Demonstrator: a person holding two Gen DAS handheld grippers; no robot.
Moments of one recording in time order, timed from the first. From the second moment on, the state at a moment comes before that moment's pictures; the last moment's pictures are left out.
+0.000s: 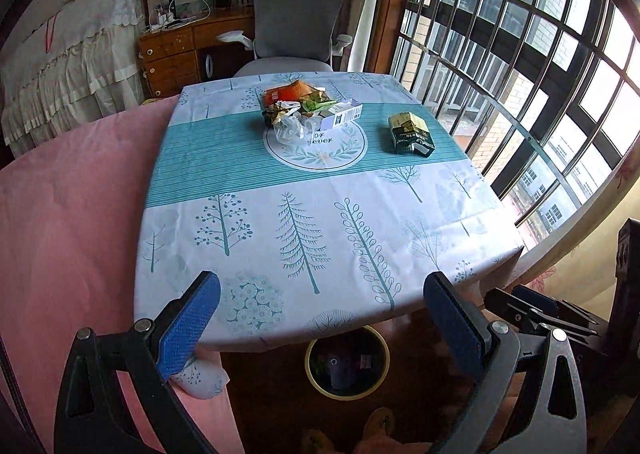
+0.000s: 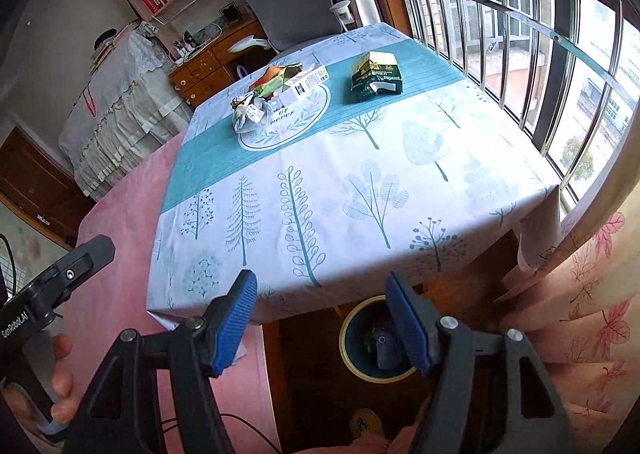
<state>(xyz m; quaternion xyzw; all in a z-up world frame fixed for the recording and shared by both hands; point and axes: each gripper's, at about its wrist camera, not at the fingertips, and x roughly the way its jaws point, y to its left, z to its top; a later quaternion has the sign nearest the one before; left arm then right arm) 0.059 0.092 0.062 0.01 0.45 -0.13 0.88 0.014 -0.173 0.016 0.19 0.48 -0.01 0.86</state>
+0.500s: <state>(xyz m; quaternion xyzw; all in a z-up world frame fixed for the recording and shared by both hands) 0.122 0.108 0.088 -0.02 0.44 -0.11 0.89 0.102 -0.163 0.063 0.17 0.46 0.03 0.87</state>
